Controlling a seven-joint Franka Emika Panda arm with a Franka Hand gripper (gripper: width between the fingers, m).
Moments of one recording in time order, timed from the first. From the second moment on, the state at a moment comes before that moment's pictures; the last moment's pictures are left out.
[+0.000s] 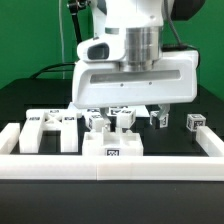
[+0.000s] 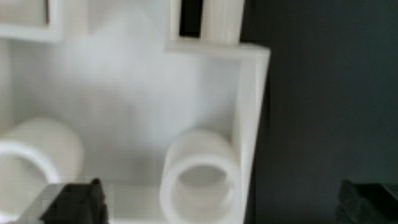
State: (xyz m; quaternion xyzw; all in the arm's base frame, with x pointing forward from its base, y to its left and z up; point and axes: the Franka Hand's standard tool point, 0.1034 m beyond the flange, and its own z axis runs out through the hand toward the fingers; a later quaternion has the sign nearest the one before) arm 0.584 0.008 0.038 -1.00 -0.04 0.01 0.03
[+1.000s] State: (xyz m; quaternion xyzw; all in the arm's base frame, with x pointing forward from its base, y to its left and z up) arm 0.573 0.015 0.014 -1.00 -0.04 0.02 0.03
